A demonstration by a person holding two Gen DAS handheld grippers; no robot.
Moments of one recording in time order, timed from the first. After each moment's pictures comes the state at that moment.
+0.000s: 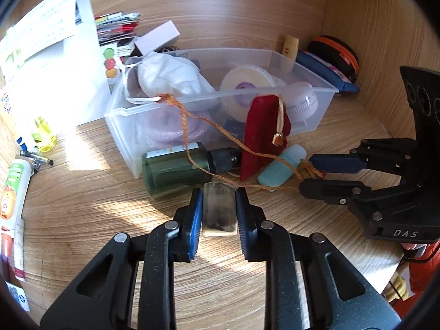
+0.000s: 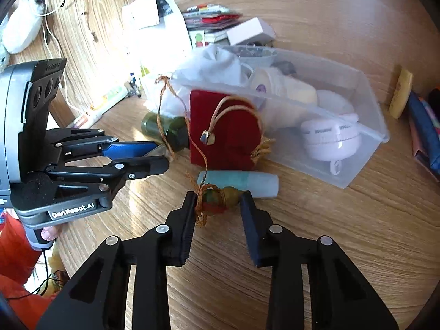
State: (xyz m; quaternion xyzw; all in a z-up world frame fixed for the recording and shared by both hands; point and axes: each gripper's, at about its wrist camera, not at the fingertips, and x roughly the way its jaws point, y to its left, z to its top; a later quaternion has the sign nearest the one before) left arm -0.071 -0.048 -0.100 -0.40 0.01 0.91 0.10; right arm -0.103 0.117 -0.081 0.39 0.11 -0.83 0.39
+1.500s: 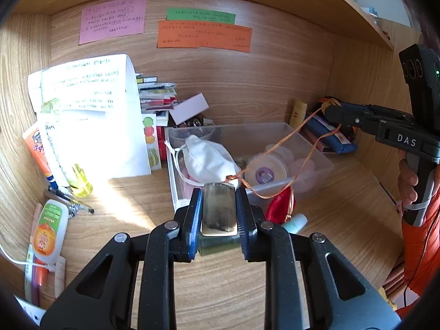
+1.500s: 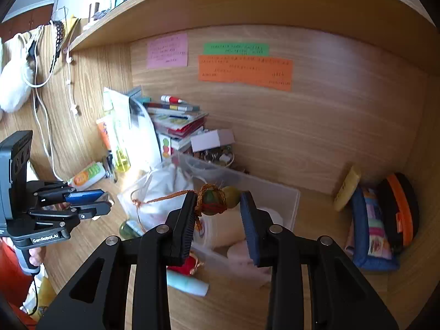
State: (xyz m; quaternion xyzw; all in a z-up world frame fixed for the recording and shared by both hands) left arm -0.065 -0.087 -0.022 -0.30 -0.02 0.95 0.08; right arm -0.143 0.131 0.041 0.25 0.11 -0.90 0.34
